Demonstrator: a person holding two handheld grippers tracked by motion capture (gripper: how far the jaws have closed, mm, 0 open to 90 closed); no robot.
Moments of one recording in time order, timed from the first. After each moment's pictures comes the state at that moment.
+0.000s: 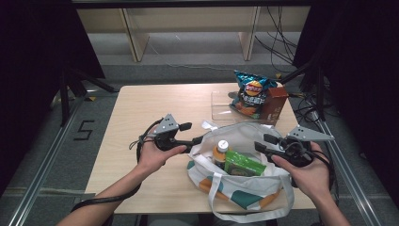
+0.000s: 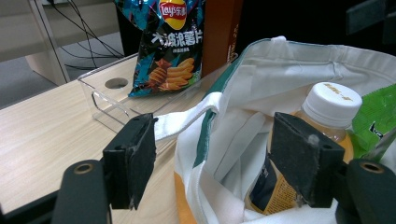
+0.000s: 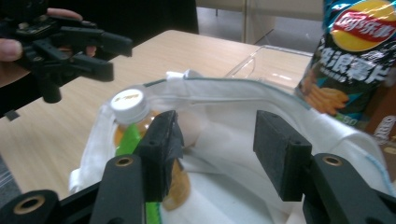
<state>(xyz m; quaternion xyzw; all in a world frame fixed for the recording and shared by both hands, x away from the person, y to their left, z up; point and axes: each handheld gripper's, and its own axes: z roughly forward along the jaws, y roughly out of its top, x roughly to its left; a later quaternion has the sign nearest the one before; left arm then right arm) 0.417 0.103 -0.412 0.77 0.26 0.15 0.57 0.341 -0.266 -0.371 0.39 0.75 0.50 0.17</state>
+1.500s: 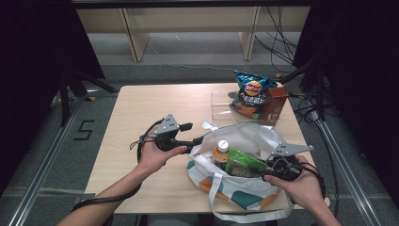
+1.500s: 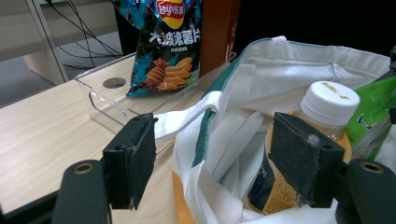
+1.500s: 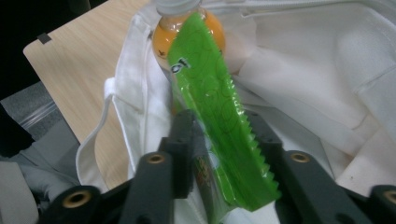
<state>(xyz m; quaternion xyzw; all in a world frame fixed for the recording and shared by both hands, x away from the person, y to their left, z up) 0.417 0.101 -0.413 0.77 0.26 0.14 0.57 0.327 -0.254 -0.407 0.36 0.82 0.43 0.09</state>
